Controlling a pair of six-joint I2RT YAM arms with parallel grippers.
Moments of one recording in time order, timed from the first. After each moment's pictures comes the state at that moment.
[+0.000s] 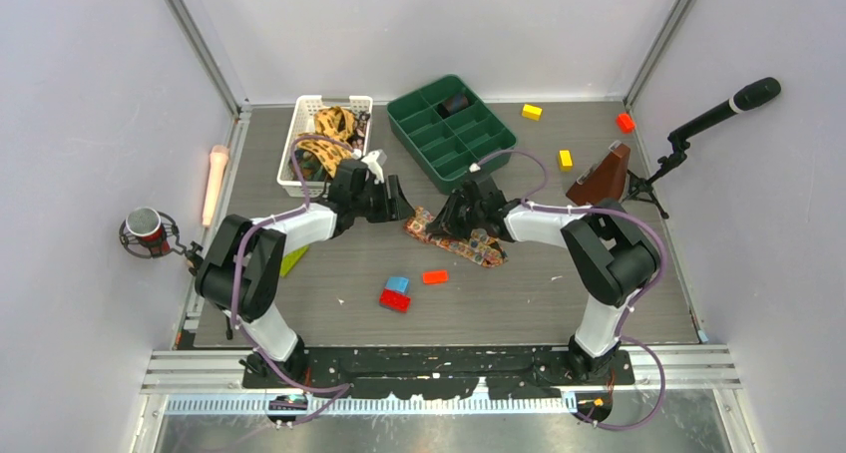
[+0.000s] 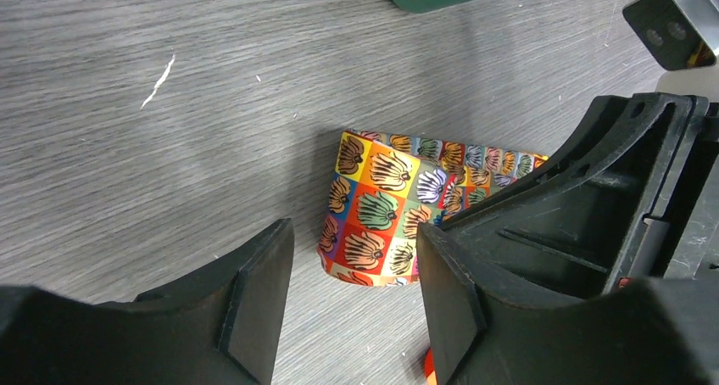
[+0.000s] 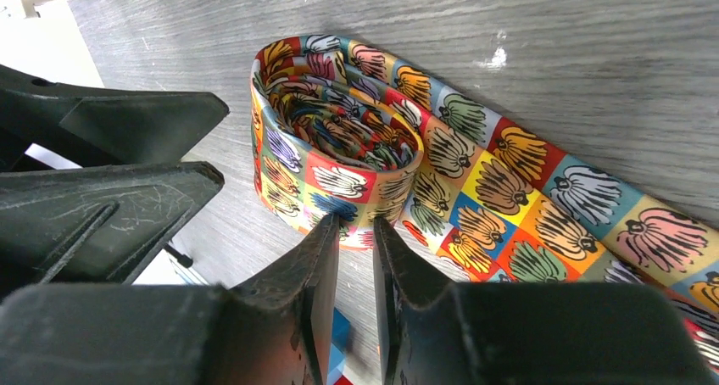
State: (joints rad) left arm -0.40 1.67 0.89 0.12 0.34 -0.49; right arm 0.60 1.79 0.94 0.07 -0.26 1.00
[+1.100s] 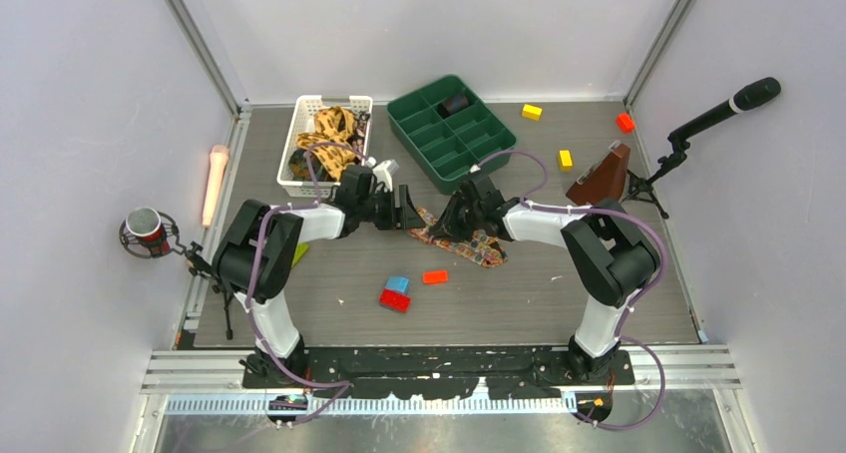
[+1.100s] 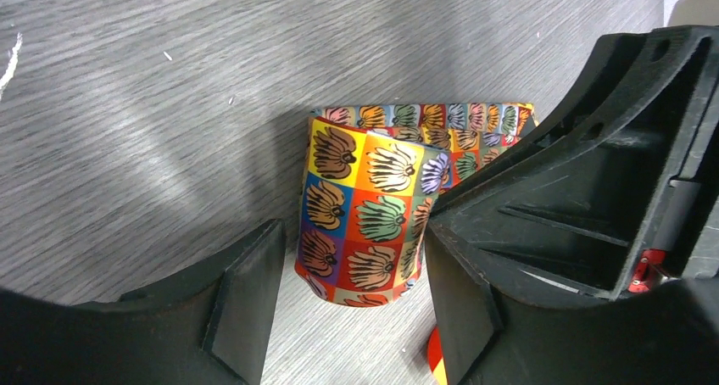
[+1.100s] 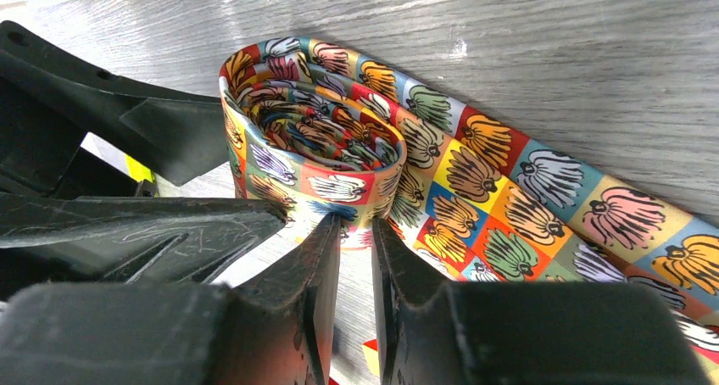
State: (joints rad) left arm -0.40 1.79 0.88 0.22 0.55 -0.46; right arm 0.60 1.79 0.96 -0.01 -0.20 1.00
